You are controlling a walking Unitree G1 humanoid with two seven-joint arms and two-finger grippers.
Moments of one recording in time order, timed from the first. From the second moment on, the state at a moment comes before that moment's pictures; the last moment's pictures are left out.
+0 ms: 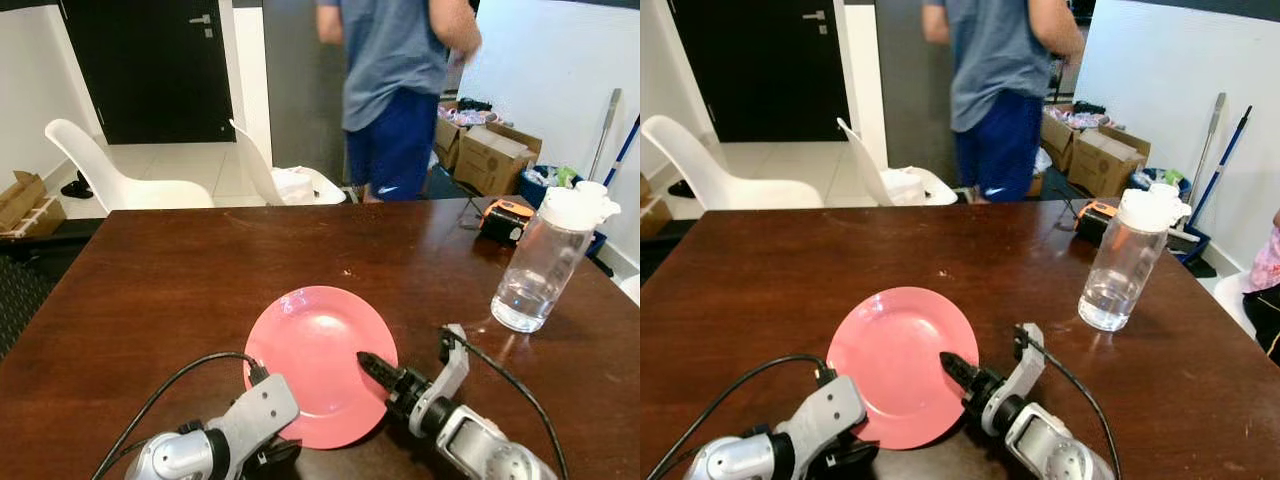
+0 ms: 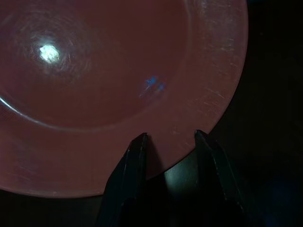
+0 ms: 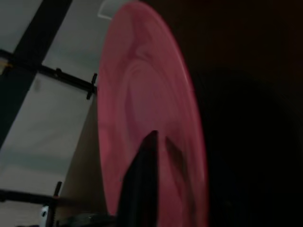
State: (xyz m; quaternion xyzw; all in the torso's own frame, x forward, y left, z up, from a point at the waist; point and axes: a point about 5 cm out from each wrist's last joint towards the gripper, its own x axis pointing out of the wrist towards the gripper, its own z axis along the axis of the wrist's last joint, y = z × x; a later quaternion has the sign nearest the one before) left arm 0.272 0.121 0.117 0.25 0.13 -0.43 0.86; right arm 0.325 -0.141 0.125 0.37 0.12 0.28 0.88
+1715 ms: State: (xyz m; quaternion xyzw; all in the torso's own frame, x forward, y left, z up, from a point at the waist) left arm 0.282 0.205 0.154 -0.08 0.01 0.01 1.00; right arm 0.301 -0.115 0.195 0.14 -0.14 0.16 0.97
